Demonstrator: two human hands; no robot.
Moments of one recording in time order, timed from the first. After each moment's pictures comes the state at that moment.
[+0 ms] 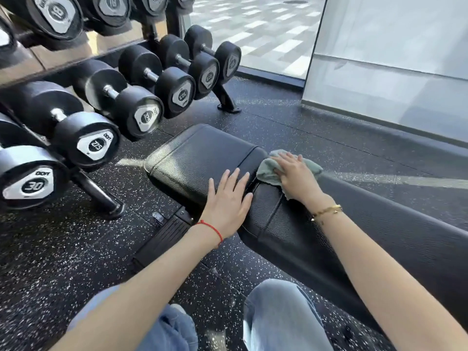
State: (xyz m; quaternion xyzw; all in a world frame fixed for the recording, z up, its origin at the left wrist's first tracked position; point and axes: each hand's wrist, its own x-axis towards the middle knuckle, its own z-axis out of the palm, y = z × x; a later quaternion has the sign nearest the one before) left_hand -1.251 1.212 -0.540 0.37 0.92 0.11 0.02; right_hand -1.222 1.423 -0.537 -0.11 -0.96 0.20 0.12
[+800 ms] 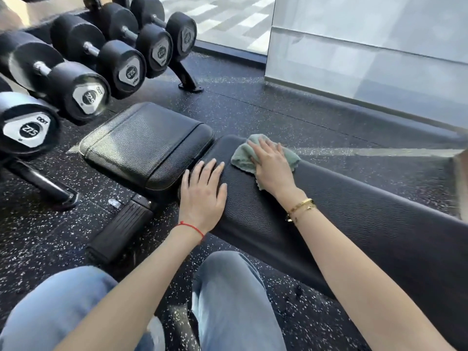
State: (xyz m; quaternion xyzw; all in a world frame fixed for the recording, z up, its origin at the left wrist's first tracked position) left_hand -1.183 1.269 -0.578 0.35 0.91 0.17 -0.11; right_hand -1.144 1.464 -0.562 -0.18 -0.96 0.16 0.16
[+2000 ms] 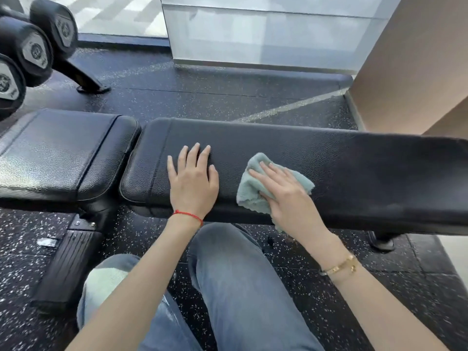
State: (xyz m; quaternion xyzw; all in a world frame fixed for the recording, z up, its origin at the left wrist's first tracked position) left_hand -1.123 1.309 -0.578 0.46 0.86 0.23 -0.09; right_hand -0.921 1.389 -0.555 -0.28 -0.94 0.13 0.17
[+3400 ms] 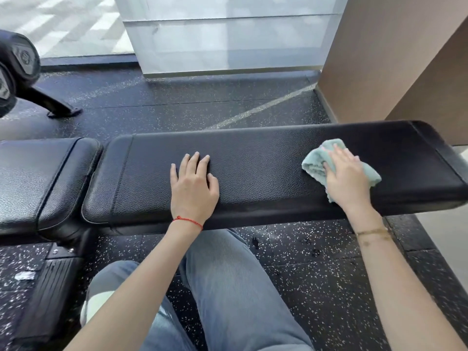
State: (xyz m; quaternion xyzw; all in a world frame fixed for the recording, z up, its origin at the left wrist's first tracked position) left_hand -1.066 1.347 -0.573 0.51 0.82 0.23 -0.06; right_hand -0.784 1.495 -0.553 -0.56 -0.79 0.08 0.21
